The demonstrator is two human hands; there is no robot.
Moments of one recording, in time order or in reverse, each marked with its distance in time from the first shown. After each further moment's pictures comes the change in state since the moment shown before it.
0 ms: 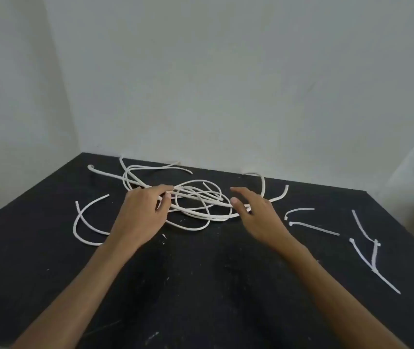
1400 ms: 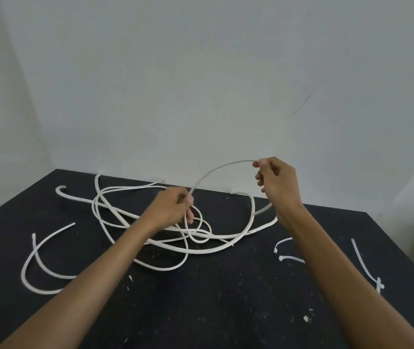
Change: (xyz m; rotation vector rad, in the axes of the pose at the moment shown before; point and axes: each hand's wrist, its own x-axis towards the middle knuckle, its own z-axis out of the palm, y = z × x) left_hand 0.126 0.061 0.081 -0.361 -0.473 -0.307; right_hand 0.119 0.026 -0.099 0.519 0.369 0.273
